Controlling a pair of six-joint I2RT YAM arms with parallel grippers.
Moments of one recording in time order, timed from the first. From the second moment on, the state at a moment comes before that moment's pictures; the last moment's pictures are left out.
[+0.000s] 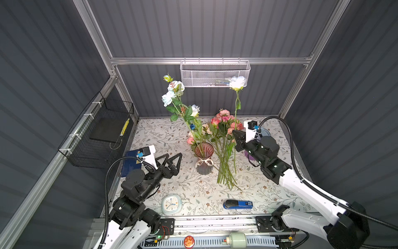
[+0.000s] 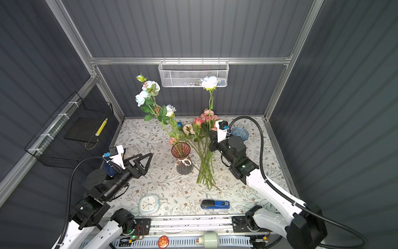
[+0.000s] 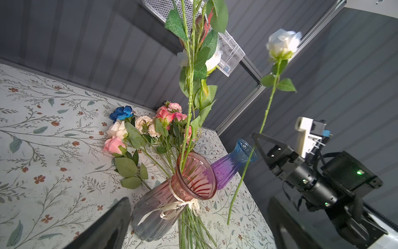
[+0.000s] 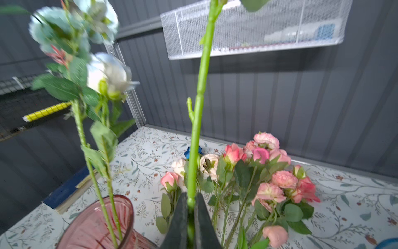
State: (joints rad) left arm -0.53 0.43 0.68 -0.32 0.07 -0.64; right arm 0.56 1.06 0.82 0.26 -0.01 0.16
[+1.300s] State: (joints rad) left arm -0.53 0.41 0.68 -0.32 0.15 -0.64; right arm 0.90 1.53 1.09 0.64 0.21 0.08
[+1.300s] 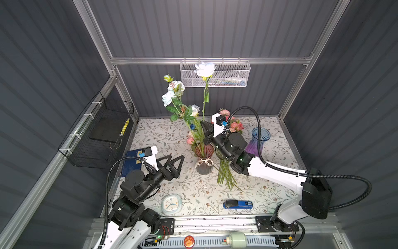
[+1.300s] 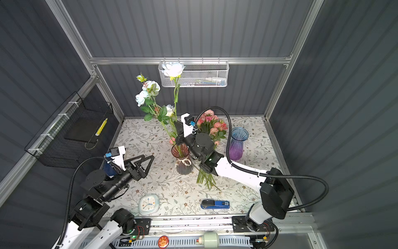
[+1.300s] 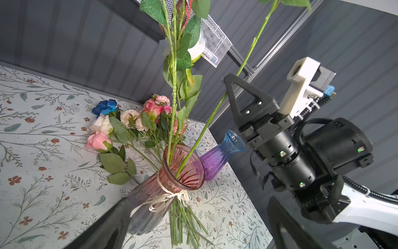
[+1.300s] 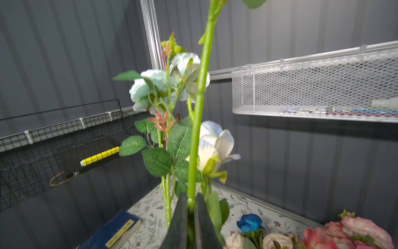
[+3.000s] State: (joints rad) left arm -0.53 0.39 0.63 -0.33 0.15 -0.67; right arm 0.58 1.61 0.97 -0.21 -0.08 0.42
